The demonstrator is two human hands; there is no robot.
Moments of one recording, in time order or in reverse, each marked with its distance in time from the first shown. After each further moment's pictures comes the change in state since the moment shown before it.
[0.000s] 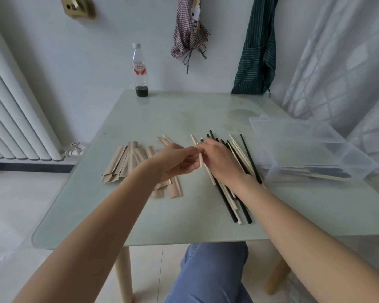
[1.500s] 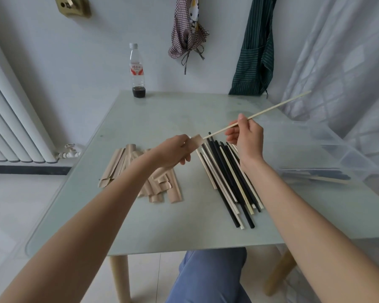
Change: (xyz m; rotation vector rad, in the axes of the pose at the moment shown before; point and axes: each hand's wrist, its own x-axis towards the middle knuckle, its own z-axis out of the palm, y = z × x) left_hand 0.038 0.012 -0.021 0.924 0.053 0.261; right_hand 0.017 0.011 -0.041 0.902 0.585 0.532
